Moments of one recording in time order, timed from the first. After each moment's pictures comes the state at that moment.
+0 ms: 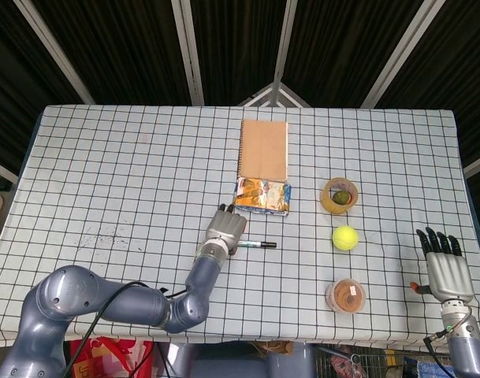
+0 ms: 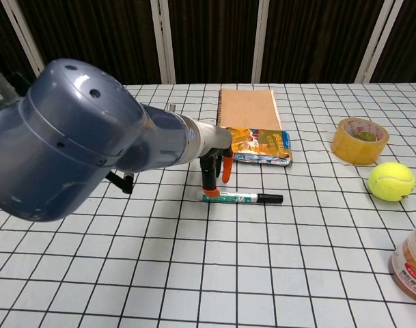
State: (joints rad) left arm -1.46 -1.81 -0.25 -1.43 -0.07 1.02 0.97; right arm 0.20 -1.21 0.07 -1.53 -1.15 1.22 -0.31
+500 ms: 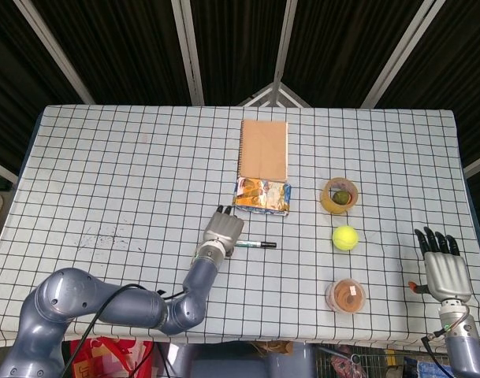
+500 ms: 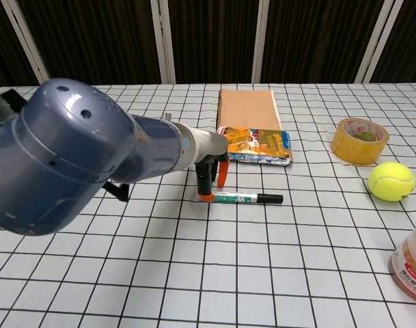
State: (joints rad) left arm -1.41 -1.84 -0.25 -1.42 -0.01 1.02 0.99; right arm 0.20 -1.22 0.08 -1.54 -1.15 1.22 -0.32
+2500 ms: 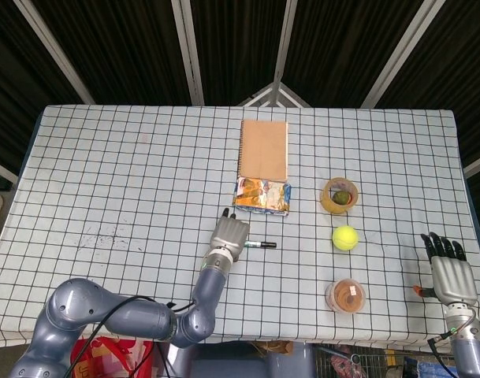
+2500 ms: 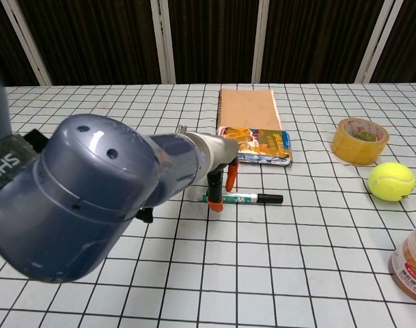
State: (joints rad) left arm -1.34 -1.95 -0.35 -1.40 0.08 1.14 1.11; right arm 0.18 -1.25 0.07 -1.42 -1.17 1.18 -0.21
